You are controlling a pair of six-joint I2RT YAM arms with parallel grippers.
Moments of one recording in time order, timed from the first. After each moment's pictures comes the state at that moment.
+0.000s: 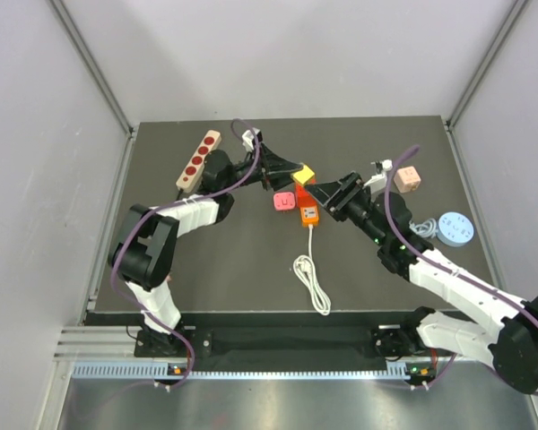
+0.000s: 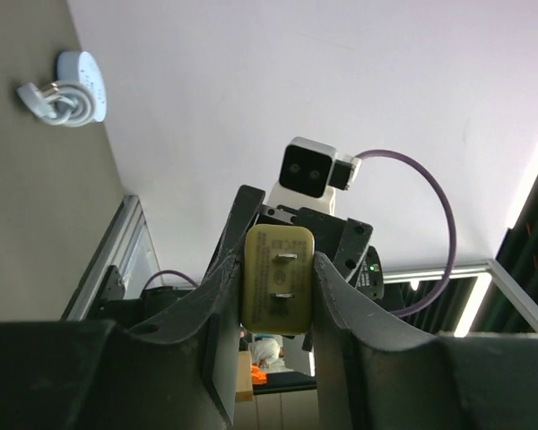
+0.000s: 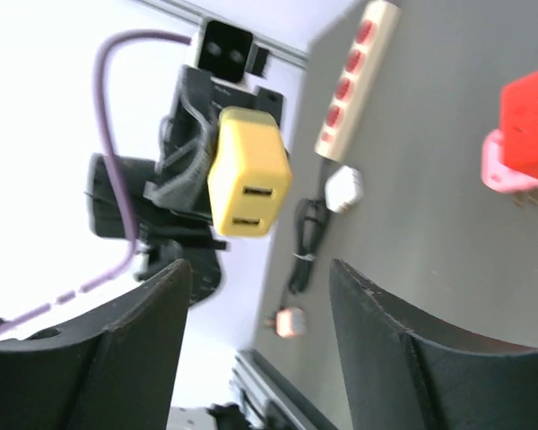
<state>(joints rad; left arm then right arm) -0.42 1.78 1.04 0.94 0.89 -1.71 0.62 1.04 0.64 0.33 -0.04 1.11</state>
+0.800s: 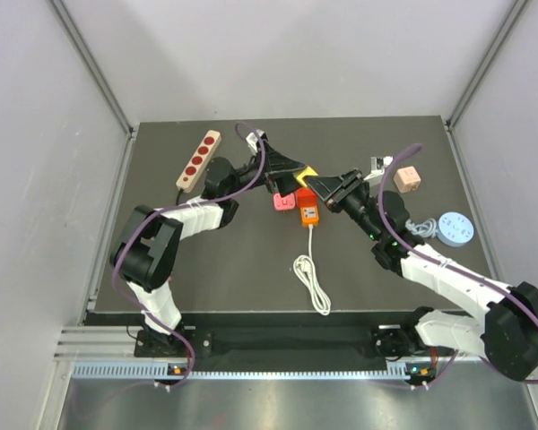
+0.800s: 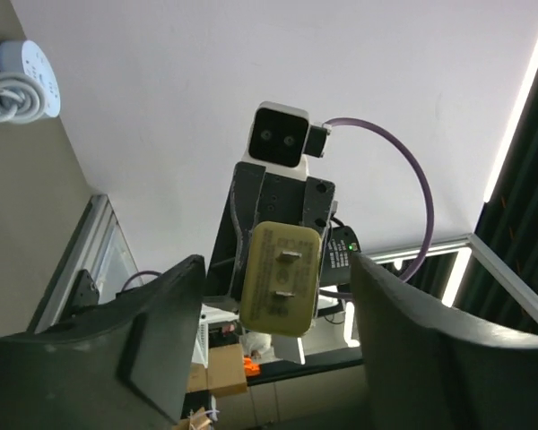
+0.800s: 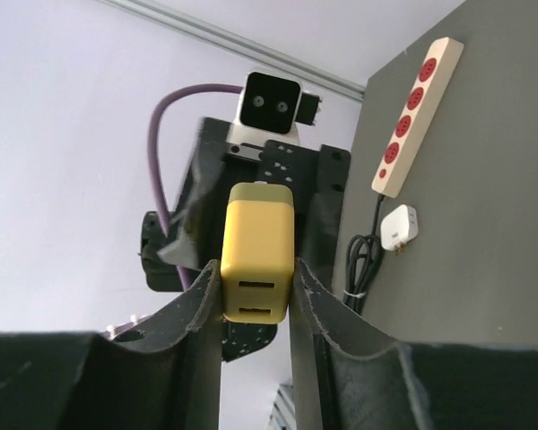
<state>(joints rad) -0.46 1.79 1.00 1.13 0.85 -1.80 0.60 1.13 0.62 0.62 -0.03 1.20</state>
